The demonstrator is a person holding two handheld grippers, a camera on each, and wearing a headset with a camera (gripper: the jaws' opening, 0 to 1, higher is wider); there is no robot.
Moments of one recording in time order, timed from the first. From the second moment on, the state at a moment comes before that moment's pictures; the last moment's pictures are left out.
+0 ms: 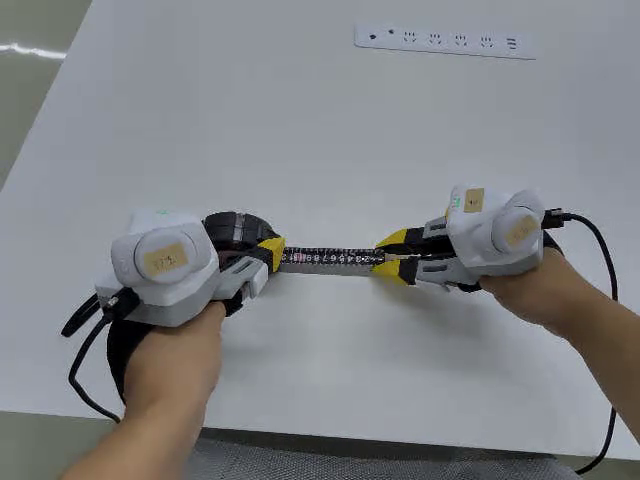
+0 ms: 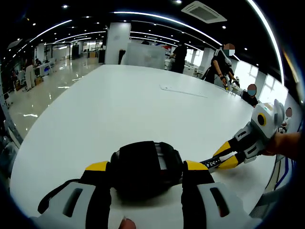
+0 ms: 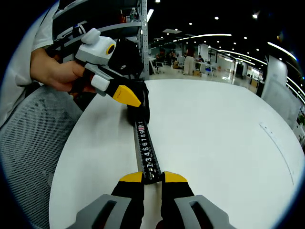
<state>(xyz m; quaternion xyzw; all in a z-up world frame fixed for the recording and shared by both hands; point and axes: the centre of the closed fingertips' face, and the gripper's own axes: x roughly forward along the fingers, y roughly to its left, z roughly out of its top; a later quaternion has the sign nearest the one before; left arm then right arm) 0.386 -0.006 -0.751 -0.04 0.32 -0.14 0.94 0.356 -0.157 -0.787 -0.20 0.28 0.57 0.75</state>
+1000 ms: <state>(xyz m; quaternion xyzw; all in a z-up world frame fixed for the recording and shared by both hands) 0.387 -0.006 -0.752 -0.04 0.32 -0.14 0.94 0.361 -0.110 -0.788 -0.18 0.27 0.59 0.74</state>
